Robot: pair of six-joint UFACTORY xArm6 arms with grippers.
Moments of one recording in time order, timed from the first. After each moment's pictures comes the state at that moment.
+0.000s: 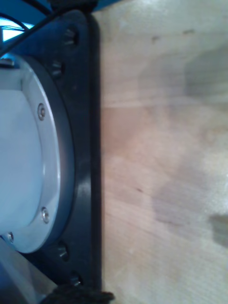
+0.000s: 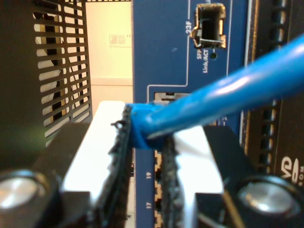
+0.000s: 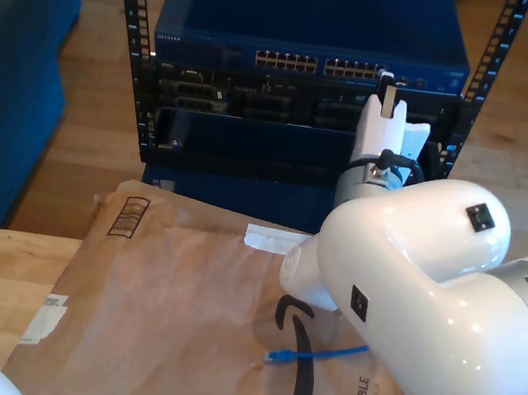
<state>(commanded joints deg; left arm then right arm) 101.3 -25.4 -8.2 -2.1 61.7 7.8 26.6 41.0 -67.7 34.7 -73.3 75.3</state>
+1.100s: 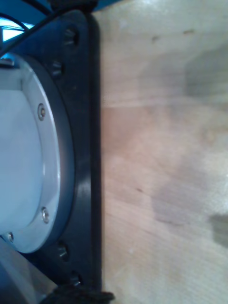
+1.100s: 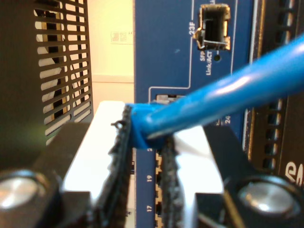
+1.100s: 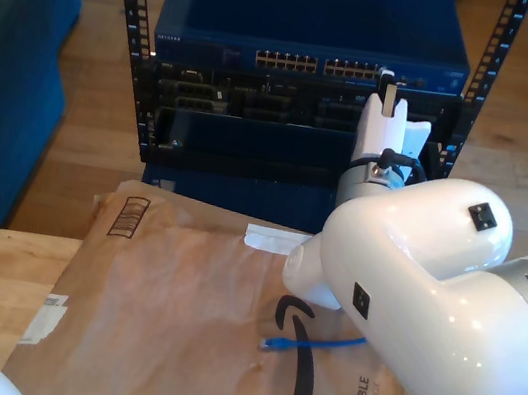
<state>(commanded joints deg) 101.3 -25.4 -8.2 -2.1 61.7 7.8 26.1 41.0 -67.9 33.5 -73.4 75.2</state>
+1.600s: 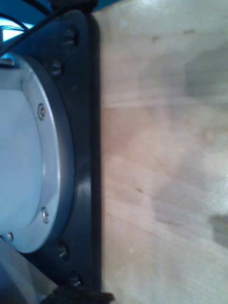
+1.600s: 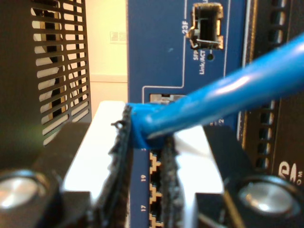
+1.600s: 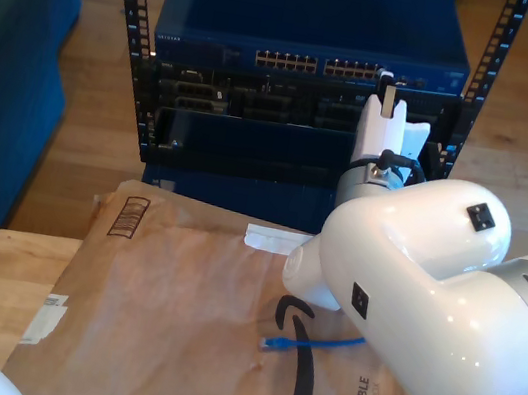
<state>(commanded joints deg) 101.3 -25.4 -8.2 -2.1 61.7 7.8 26.1 41.4 -68.0 33.5 -73.4 75.3</state>
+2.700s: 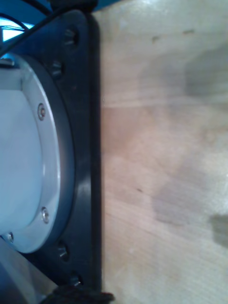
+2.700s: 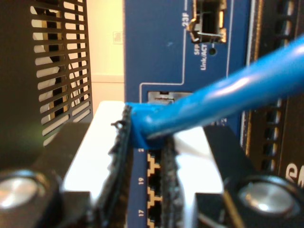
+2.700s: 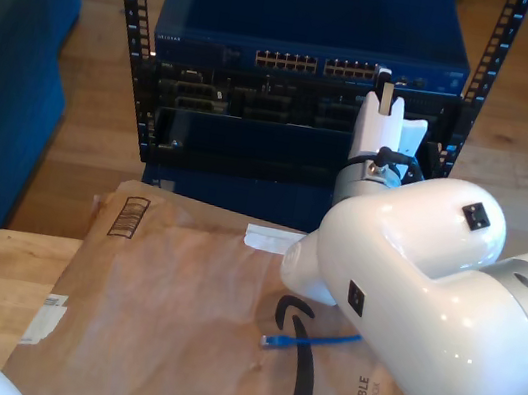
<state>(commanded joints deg) 101.3 -25.4 -8.2 -2.1 61.7 7.8 26.0 43.4 -70.9 33.4 -73.1 75.3</state>
